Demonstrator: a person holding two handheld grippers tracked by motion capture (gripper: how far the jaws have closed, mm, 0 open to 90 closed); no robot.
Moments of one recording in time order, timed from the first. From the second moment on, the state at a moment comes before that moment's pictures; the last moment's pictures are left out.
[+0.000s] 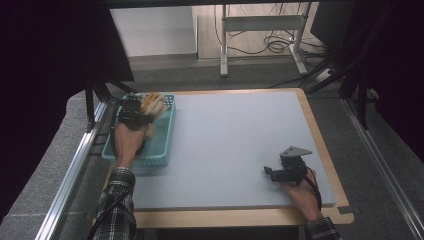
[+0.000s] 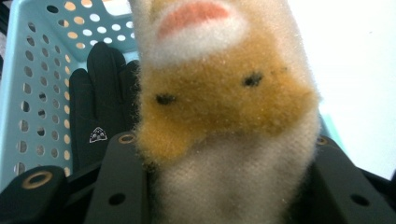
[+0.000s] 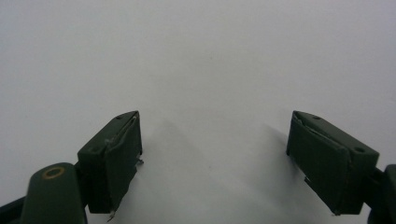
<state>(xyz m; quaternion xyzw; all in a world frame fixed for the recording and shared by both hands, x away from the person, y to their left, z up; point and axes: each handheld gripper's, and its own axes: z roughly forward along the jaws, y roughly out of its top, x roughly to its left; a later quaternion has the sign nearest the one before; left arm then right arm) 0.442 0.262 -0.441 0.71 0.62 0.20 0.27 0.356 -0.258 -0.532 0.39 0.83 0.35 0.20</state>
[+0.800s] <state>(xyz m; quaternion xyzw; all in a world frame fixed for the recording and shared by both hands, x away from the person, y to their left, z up) 0.471 0.249 -0.483 0.74 0.63 0.15 0.20 0.356 -0.258 -0.532 0.39 0.83 0.35 0.20</state>
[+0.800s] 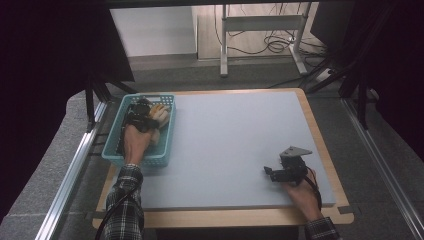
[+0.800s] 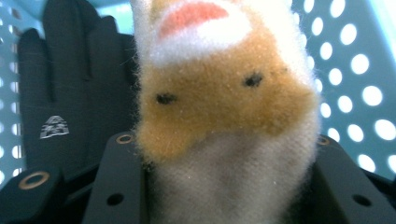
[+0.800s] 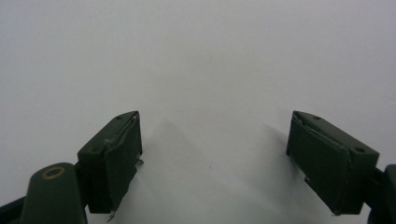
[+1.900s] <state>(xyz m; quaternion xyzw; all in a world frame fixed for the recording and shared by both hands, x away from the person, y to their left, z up) 0.457 0.277 -0.438 0.73 0.62 0.14 0.25 0.356 -0.258 -0.532 0.39 0.83 0.35 0.19</state>
